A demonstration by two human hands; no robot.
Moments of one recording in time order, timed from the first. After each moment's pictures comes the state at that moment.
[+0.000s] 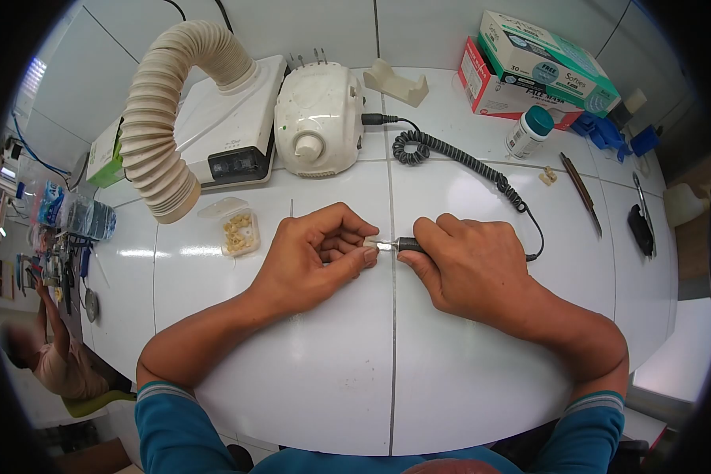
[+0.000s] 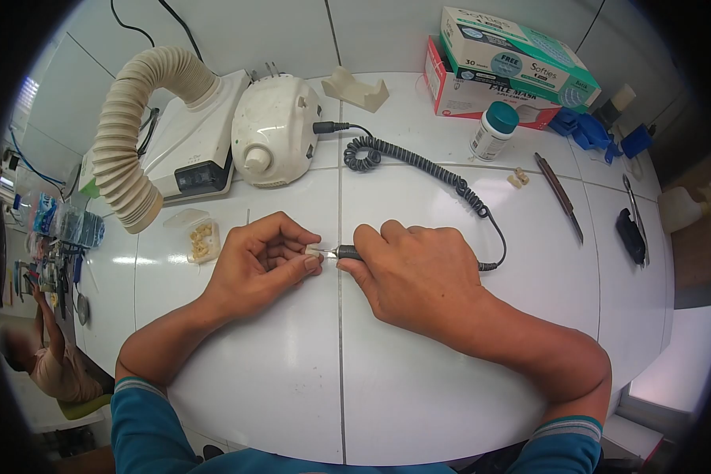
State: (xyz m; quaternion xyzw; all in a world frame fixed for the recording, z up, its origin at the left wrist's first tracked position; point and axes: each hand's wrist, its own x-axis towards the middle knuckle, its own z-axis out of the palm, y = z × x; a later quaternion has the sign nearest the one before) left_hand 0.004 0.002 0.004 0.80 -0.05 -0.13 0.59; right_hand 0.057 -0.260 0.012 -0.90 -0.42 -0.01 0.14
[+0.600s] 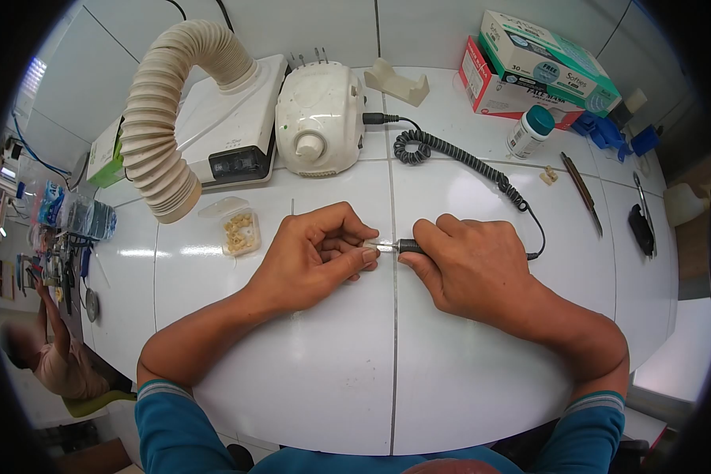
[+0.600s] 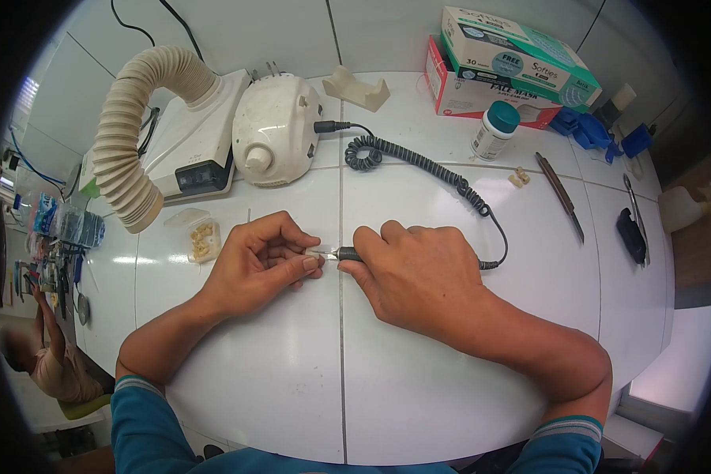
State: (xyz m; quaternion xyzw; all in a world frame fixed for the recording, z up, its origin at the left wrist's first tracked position) left_hand 0.006 0.006 0.005 0.77 -0.05 -0.16 0.61; right_hand 0.056 -0.260 0.016 -0.90 -0.43 -0.01 0.13
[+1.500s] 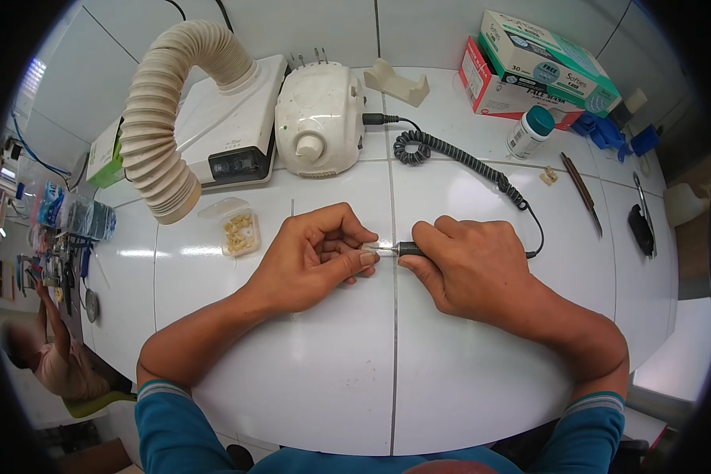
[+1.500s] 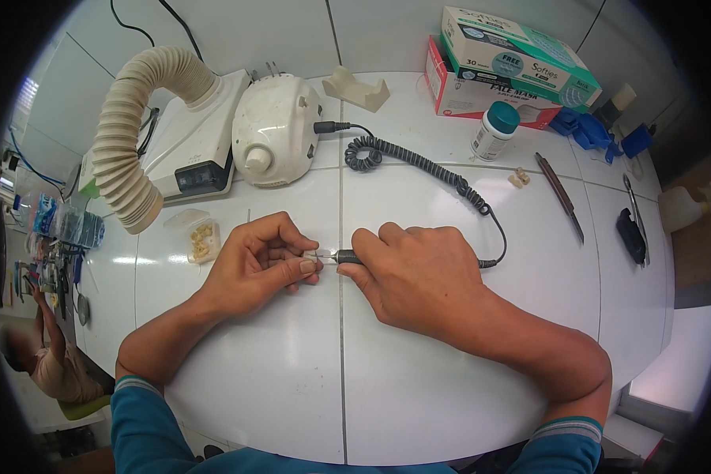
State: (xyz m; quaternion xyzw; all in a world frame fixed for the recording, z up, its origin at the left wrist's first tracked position) left_hand 0.005 0.008 0.007 0.74 -0.04 -0.19 0.64; right_hand 0.057 -0.260 0.018 -0.89 -0.43 0.00 0.13
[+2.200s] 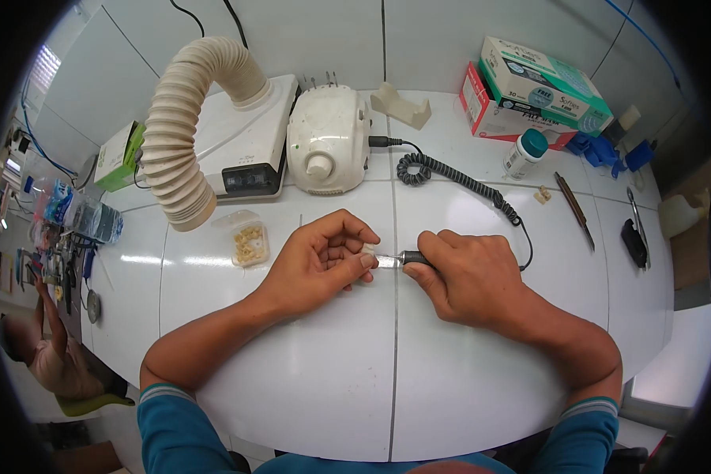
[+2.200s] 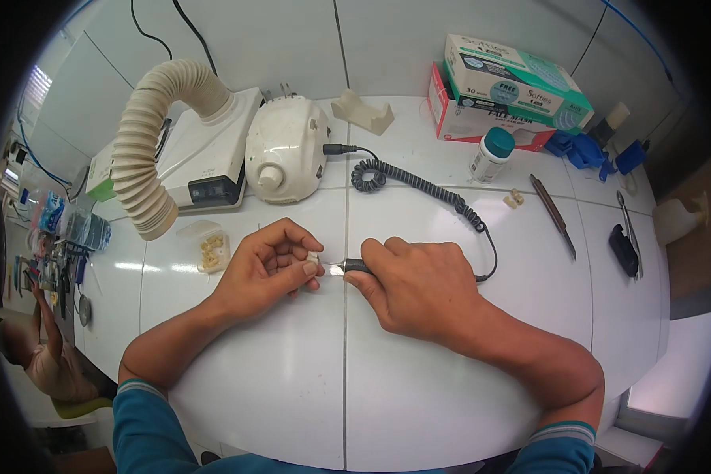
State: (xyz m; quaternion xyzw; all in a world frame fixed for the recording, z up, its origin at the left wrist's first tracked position) left_hand 0.005 0.009 0.009 0.72 -0.02 -0.18 0.67; right_hand 0.061 -0.262 0.017 -0.89 -0.42 0.01 0.17
